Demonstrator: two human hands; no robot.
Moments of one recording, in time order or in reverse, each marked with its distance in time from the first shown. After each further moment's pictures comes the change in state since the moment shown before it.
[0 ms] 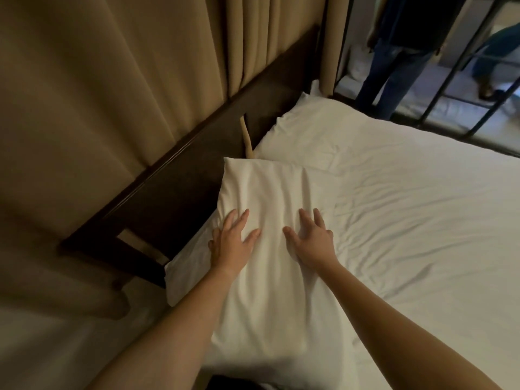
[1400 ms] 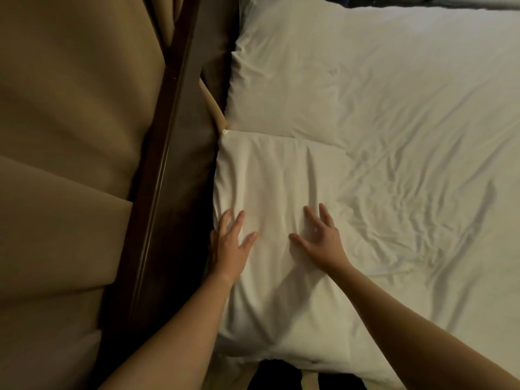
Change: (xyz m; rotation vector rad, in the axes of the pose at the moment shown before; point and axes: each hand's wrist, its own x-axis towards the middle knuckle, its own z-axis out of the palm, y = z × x) left_hand 0.356 -0.217 0.060 0.113 -0.353 0.326; right_hand 0.214 -0.070 0.235 0.255 0.127 0.430
